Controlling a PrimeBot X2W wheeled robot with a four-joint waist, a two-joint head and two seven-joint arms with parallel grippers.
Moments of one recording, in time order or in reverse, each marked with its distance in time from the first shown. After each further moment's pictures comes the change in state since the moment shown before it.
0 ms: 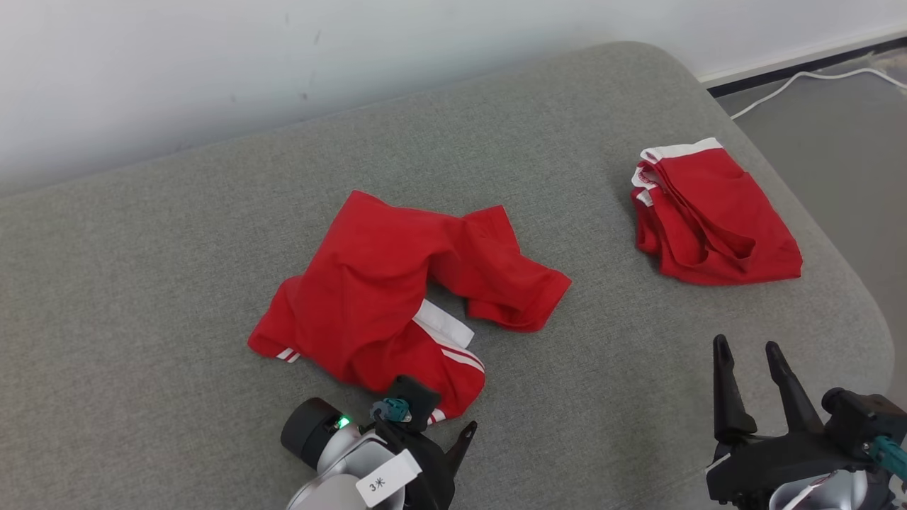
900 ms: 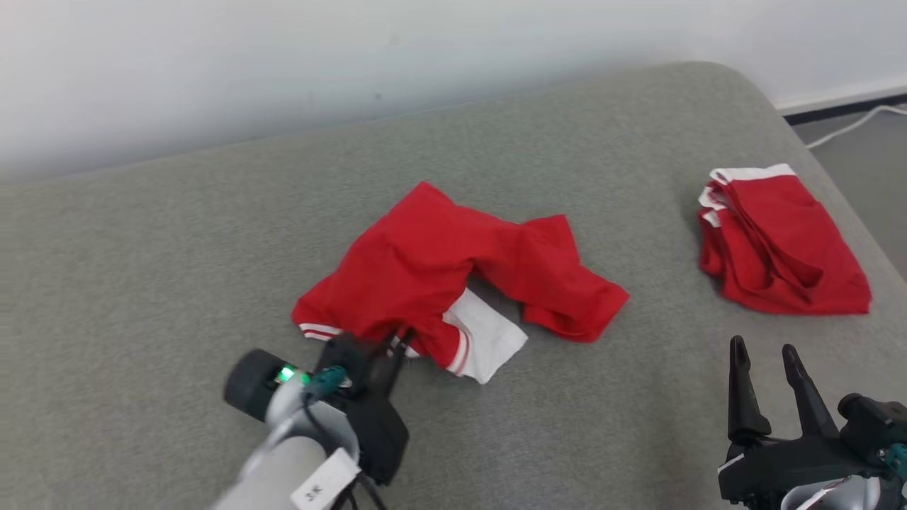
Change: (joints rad) left arm -0.055 0.067 0.064 -0.039 0.039 0.086 -0.223; right arm 0.004 0.001 -0.027 0.017 0.011 -0.001 -0.035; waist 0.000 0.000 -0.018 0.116
